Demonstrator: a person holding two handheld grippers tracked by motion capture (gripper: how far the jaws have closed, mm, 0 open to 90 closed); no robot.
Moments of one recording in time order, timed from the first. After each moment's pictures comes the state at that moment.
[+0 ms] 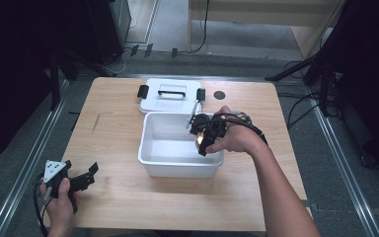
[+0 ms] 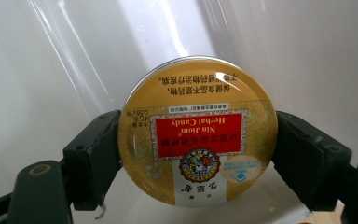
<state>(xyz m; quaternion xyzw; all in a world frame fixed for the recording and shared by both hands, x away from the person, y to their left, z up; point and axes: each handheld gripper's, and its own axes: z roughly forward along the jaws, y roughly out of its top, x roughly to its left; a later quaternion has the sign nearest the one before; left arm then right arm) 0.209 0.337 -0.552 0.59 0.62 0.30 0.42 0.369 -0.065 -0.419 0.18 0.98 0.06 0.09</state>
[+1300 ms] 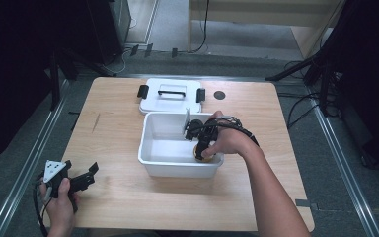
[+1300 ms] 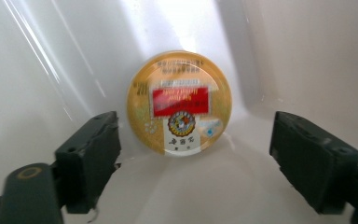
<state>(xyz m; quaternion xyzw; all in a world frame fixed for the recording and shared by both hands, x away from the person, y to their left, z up) 0.209 0.337 -0.552 0.59 0.62 0.30 0.42 0.374 -0.050 -0.448 0.18 0.98 0.00 0.09</state>
